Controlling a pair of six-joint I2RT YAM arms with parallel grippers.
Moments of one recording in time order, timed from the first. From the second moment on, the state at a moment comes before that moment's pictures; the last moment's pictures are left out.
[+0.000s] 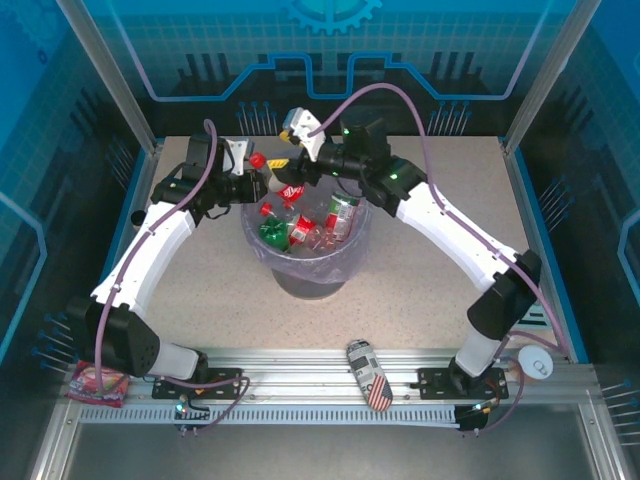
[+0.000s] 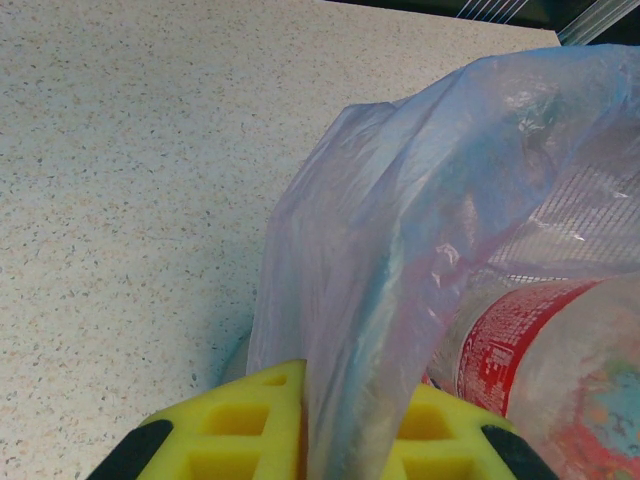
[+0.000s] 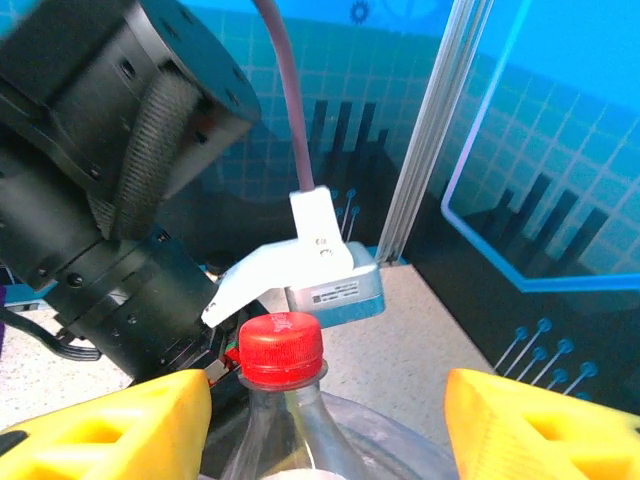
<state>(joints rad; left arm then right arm) -0.19 1.42 1.37 -0.67 0.31 -0.27 0.69 1.73 1.79 -0.26 -0.42 -0.27</state>
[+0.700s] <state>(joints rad) -0.19 1.42 1.37 -0.67 0.31 -0.27 0.74 1.91 1.98 -0.27 -0.41 -0.13</state>
